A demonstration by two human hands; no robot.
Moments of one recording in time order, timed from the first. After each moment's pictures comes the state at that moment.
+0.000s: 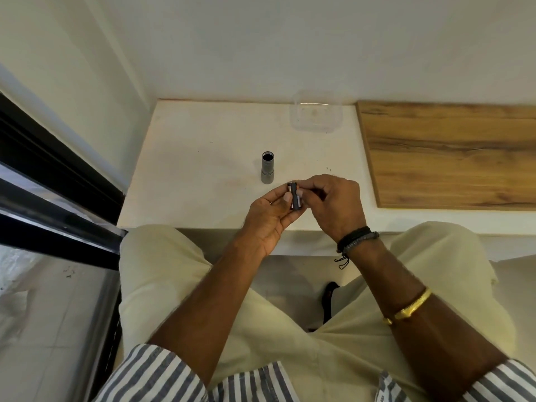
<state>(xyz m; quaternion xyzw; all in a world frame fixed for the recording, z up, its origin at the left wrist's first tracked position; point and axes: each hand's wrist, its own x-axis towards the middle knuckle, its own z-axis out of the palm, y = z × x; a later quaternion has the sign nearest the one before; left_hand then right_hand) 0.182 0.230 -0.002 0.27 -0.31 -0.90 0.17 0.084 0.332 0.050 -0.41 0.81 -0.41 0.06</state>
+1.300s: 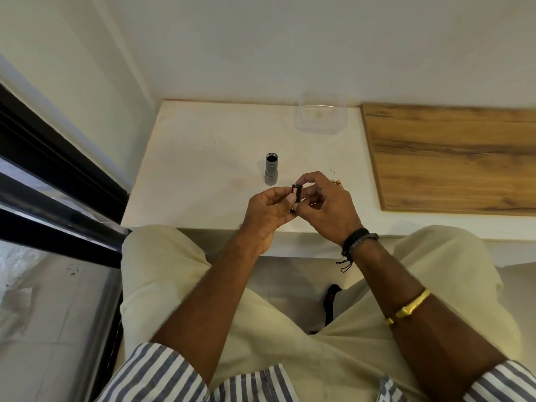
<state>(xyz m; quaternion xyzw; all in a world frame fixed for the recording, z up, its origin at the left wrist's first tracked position) 0.184 0.216 -0.008 0.31 -0.44 -0.82 0.17 0.076 0.326 0.025 -0.38 0.79 -0.43 0.21</state>
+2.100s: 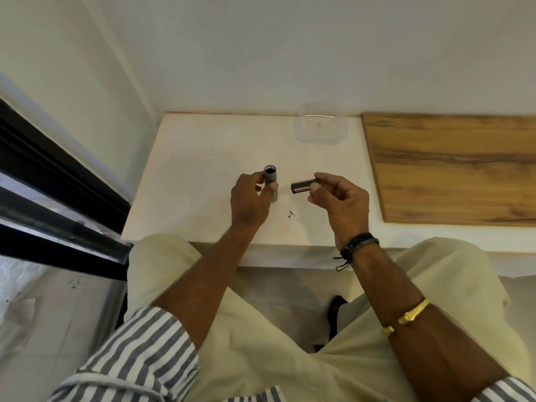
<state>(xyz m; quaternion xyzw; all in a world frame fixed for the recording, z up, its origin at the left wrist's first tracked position) 0.157 0.165 -0.012 0.40 -0.78 -0.40 0.25 0.055 0.316 0.019 -0.14 0.64 -0.72 0.24</state>
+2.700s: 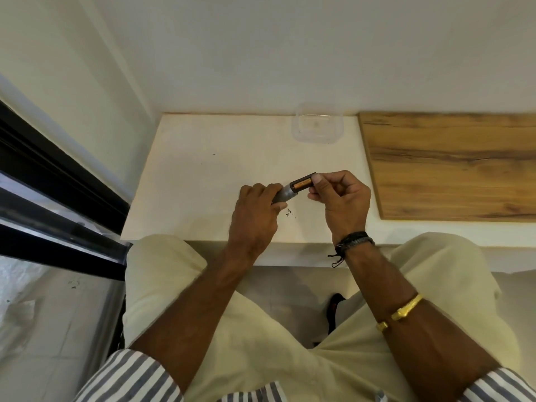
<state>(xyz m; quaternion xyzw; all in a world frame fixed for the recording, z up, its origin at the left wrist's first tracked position) 0.187 0.200 0.004 0.28 -0.92 -0.21 0.19 0.058 0.316 0.020 -0.16 0.65 -0.73 0.16</state>
